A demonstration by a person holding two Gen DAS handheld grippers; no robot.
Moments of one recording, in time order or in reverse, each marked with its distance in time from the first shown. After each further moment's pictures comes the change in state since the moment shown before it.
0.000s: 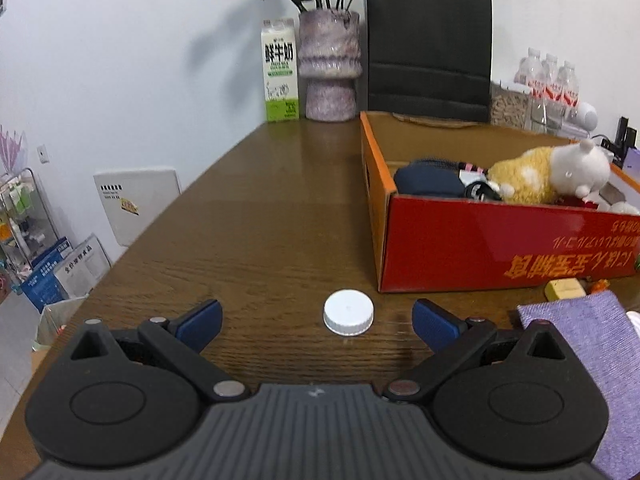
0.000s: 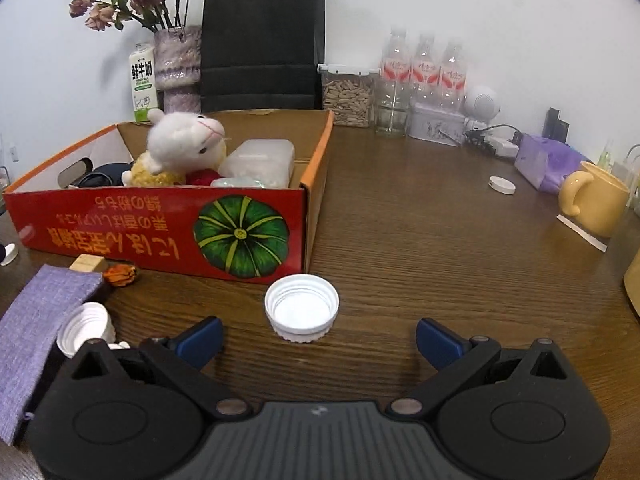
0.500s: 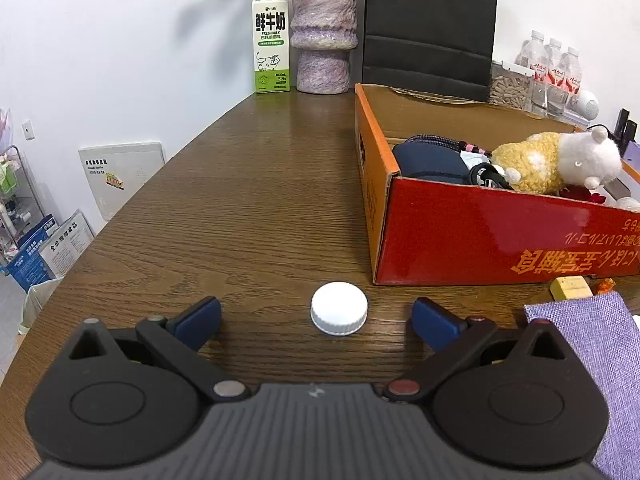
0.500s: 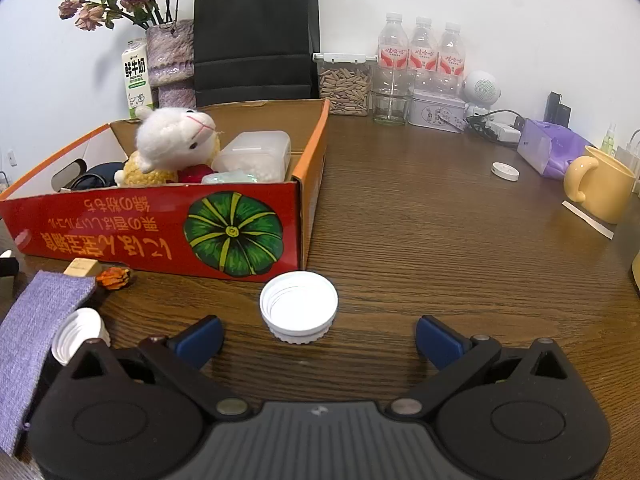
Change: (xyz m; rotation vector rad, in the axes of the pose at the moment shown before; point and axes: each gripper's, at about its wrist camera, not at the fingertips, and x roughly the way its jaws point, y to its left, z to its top) left arm 0.018 0.001 0.006 -0.019 0.073 -0.037; right arm 0.006 -0.004 0.002 0.034 0.020 0.017
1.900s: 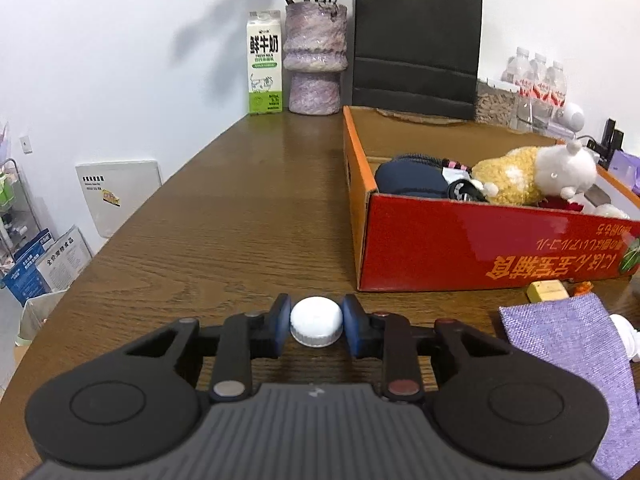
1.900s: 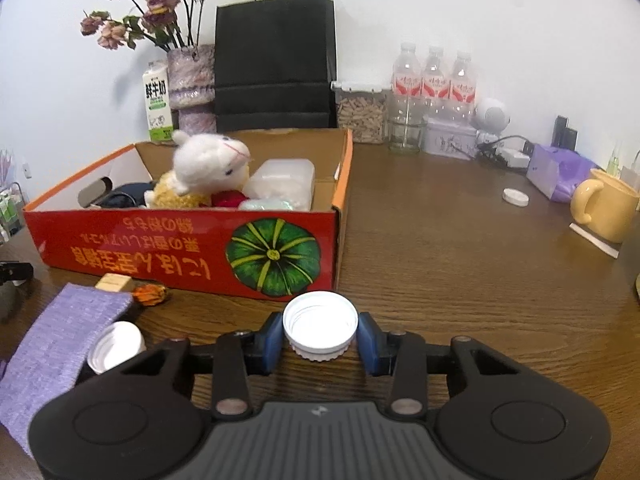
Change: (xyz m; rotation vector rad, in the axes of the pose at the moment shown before) left arm -0.020 -0.004 -0.003 0.007 -0.072 -0.022; right arm -0.025 0.015 0.000 -0.014 -0.100 0.034
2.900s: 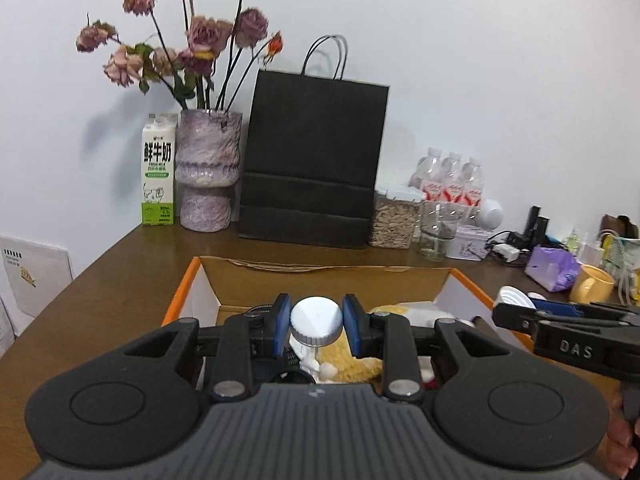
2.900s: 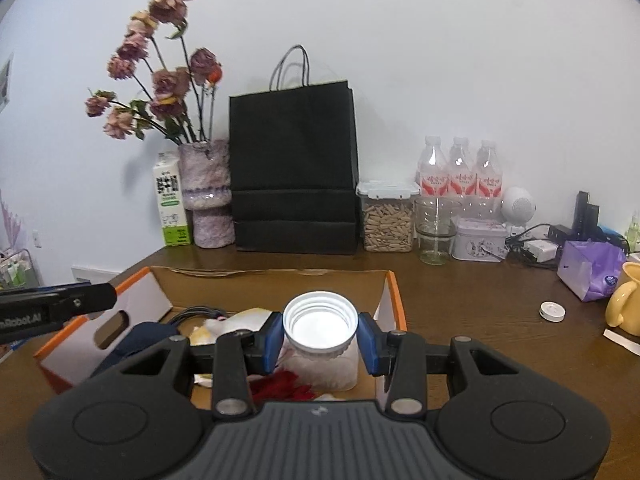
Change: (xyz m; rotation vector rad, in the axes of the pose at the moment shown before) left arm 0.010 -0.098 0.093 -0.019 -0.249 -0.213; right arm 0.034 0.031 0.100 0.037 -0.199 0.028
